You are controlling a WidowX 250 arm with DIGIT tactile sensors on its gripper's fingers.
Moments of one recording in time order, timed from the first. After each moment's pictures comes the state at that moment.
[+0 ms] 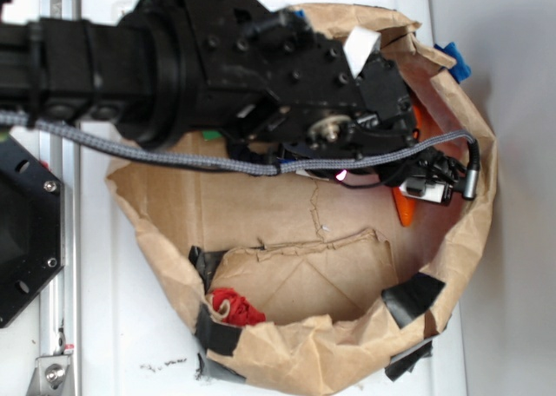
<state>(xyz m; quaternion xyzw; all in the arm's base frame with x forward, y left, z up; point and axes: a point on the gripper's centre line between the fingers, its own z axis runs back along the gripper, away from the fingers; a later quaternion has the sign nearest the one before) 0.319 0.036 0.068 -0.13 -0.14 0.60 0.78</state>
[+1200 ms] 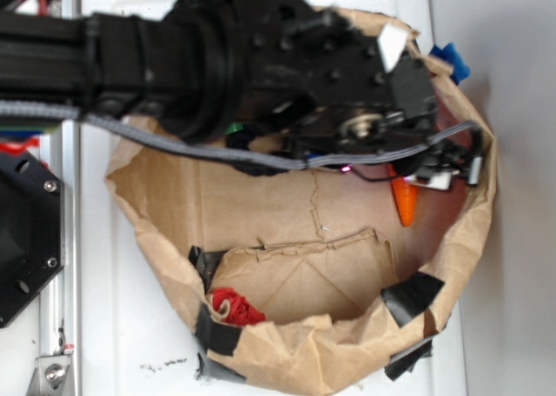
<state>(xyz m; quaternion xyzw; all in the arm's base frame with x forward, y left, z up) 0.315 0.042 0.060 -0.10 -0.12 0.62 0.77</state>
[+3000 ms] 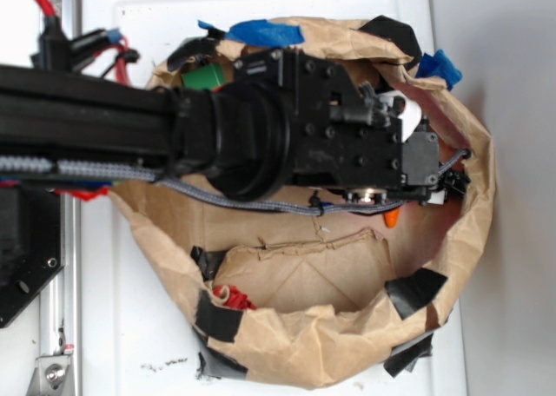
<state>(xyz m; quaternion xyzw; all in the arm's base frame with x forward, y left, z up) 0.330 0.036 0.027 -0.05 -0.14 0.64 0.75</state>
